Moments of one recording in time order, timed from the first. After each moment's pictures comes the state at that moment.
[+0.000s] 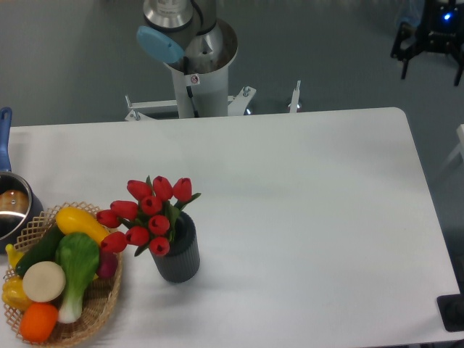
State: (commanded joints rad) arm 3.09 -1.69 -1.53 -1.28 1.39 1.47
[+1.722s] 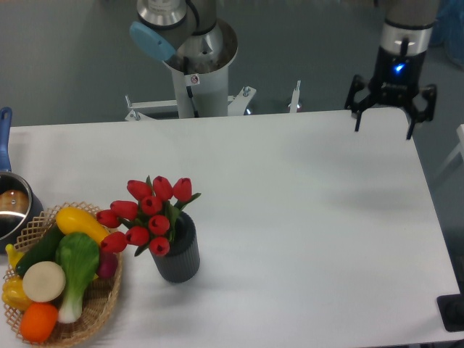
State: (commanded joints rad) arm 2.94 -1.69 -1.79 -0.92 1.08 1.29
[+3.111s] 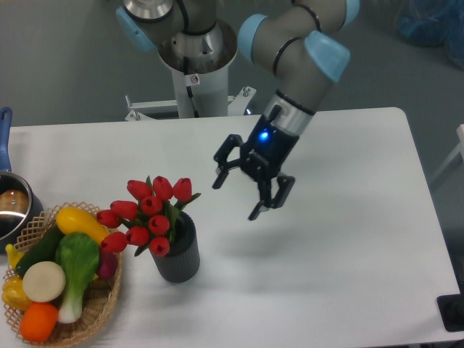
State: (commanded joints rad) arm 2.61 -1.75 -1.86 -0.92 0.75 1.41
